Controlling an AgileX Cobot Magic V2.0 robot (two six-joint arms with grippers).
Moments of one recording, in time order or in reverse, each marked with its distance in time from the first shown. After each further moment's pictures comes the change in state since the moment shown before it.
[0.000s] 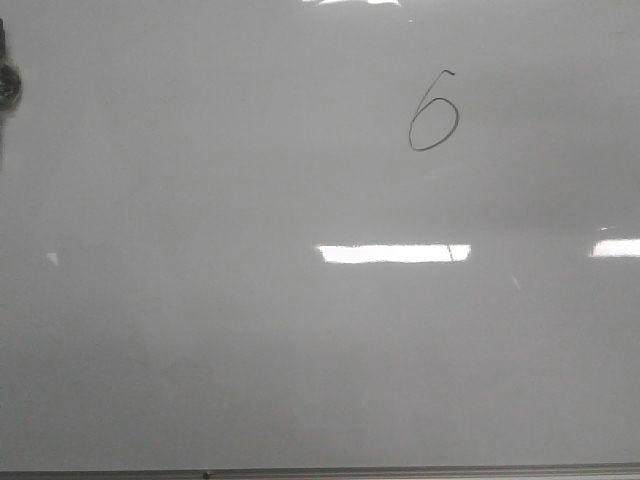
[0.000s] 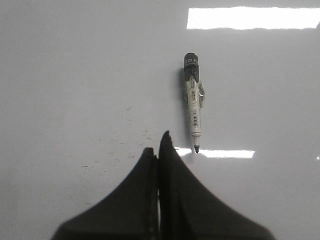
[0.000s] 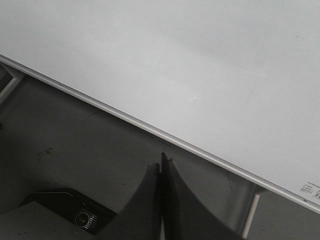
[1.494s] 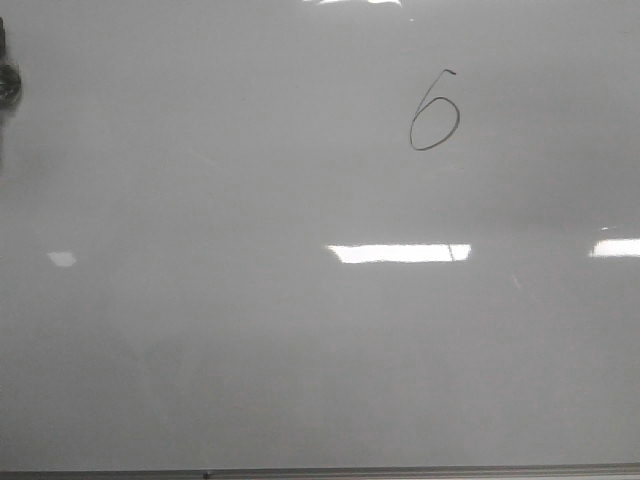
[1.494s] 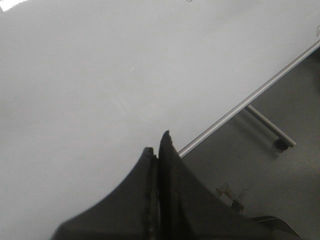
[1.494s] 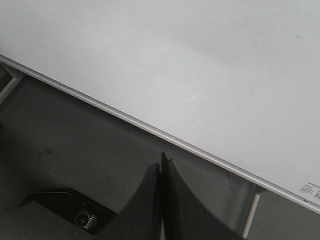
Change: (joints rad) left arm -0.825 0.735 -0.872 0.082 0.854 -0.055; right arm 0.000 0.000 0.000 0.001 0.000 0.000
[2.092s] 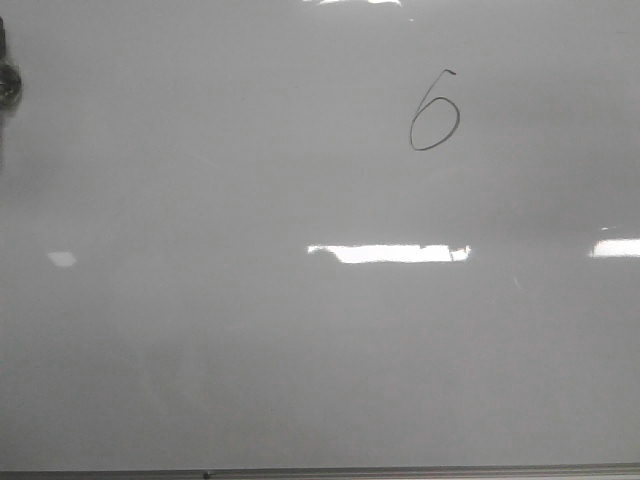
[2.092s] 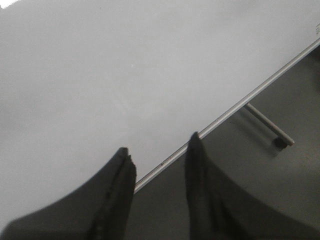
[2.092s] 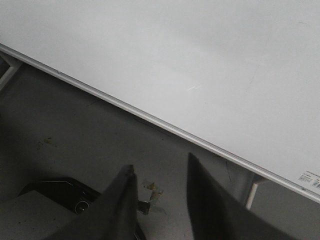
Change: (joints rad) left arm 0.000 0.000 0.000 -0.004 0.006 -0.002; right arm 0.000 0.000 -0.002 0.000 0.039 -0.003
